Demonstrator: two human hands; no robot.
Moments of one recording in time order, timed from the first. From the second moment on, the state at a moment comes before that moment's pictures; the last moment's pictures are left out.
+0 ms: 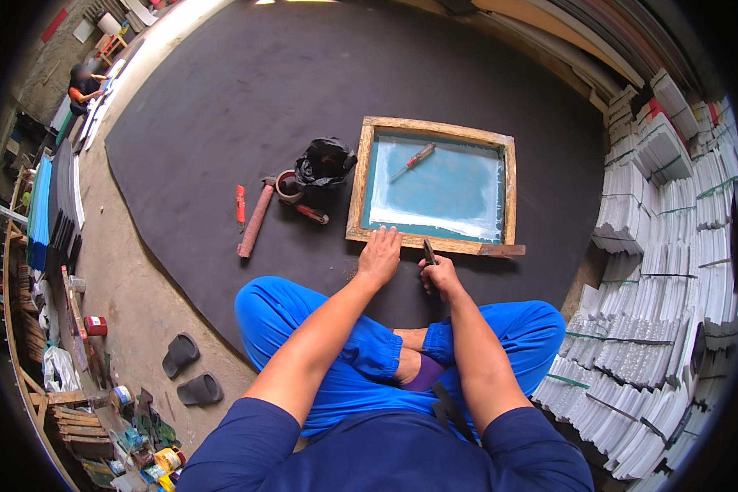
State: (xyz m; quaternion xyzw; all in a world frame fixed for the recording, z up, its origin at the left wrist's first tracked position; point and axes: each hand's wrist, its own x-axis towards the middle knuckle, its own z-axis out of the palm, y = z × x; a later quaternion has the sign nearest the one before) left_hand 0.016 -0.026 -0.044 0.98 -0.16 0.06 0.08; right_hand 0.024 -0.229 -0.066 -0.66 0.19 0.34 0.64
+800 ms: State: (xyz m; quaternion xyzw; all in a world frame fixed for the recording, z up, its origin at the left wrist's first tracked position) left_hand 0.017 -0.010 -0.021 0.96 -0.16 0.02 0.22; right_hand 0.006 -0.223 -0.051 -0.56 0.09 0.43 0.70
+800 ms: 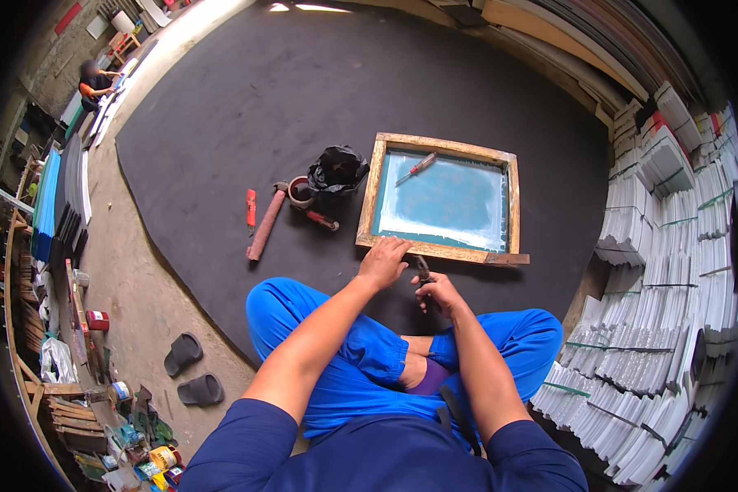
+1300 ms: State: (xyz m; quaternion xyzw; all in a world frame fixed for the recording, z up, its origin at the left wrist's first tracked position) left_hand -0.006 0.045 -0.005 0.97 -0.10 -0.15 0.17; right_hand -0.027 -0.165 -0.032 -0.54 0.09 0.55 0.63
